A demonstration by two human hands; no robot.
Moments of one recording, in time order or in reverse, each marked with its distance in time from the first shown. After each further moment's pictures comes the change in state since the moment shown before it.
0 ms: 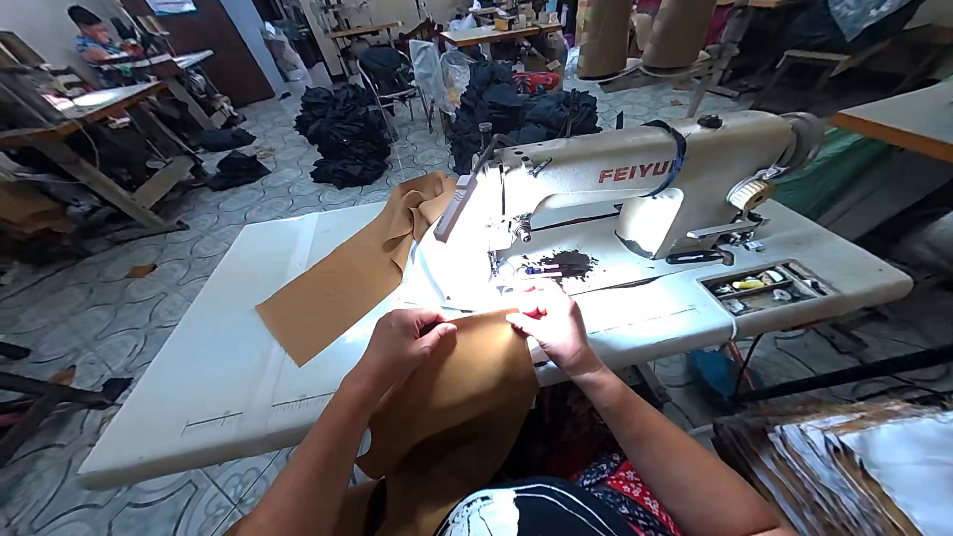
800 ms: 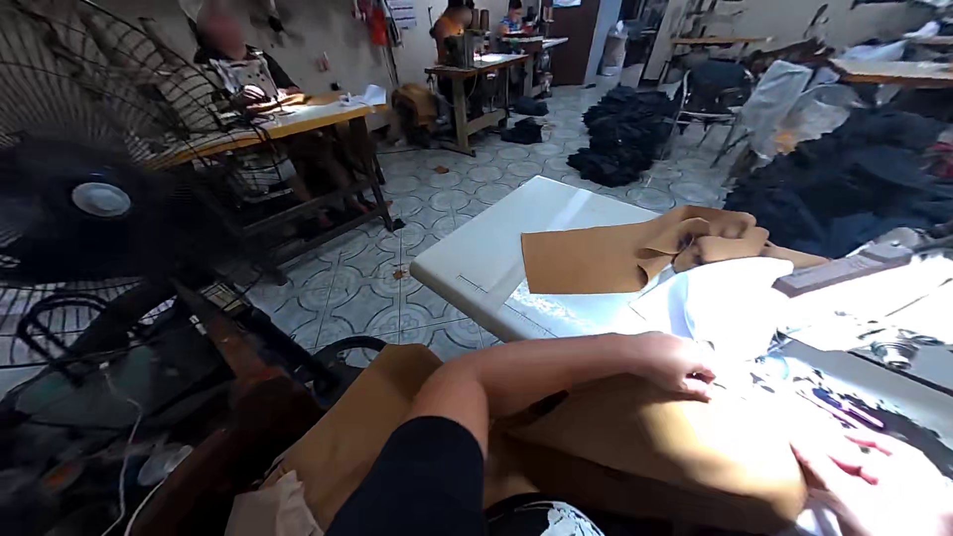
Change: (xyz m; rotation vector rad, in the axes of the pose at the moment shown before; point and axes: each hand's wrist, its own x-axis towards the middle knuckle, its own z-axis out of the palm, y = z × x) left_hand 0.038 0.021 0.019 0.040 -0.449 0.035; right_hand 0.001 0.029 -0.038 -0.302 -0.173 -0.145
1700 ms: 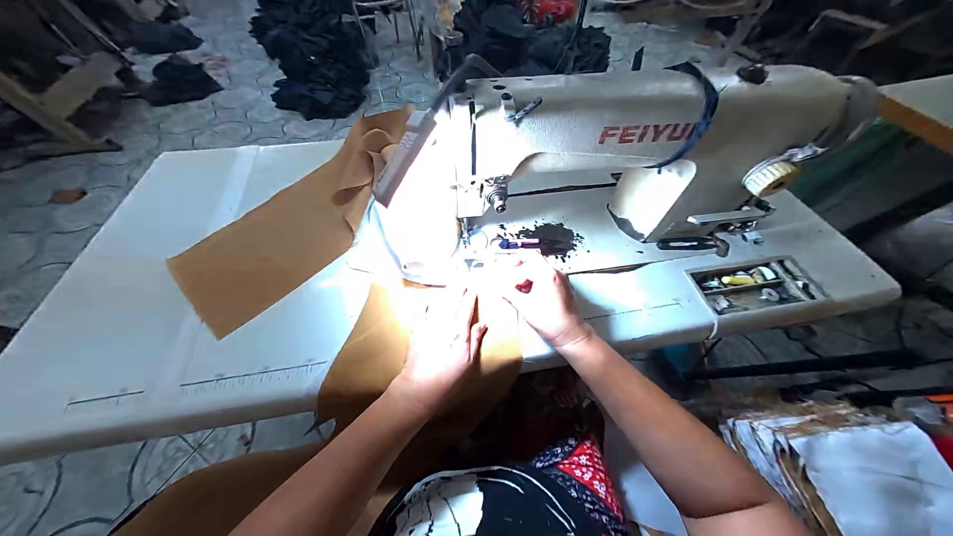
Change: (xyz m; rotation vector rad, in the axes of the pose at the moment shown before) left_hand 0.015 0.052 0.098 0.187 0.460 -0.158; right_hand 0.017 0.005 0.001 -0.071 -0.020 0.102
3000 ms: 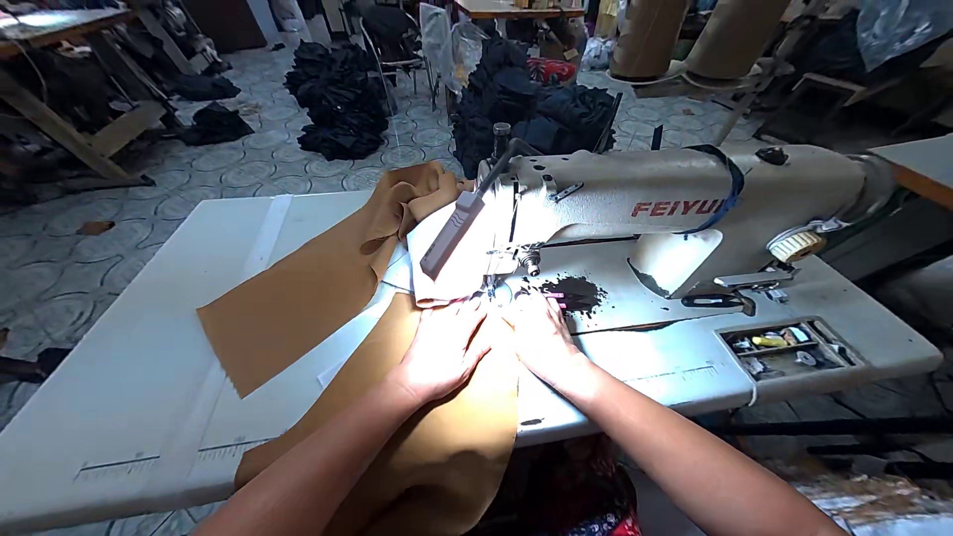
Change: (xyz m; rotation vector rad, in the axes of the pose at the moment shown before) left_hand 0.060 -0.072 -0.018 -0.036 -0.276 0.062; right_hand 0.053 -0.031 0.020 -0.453 -0.484 0.072
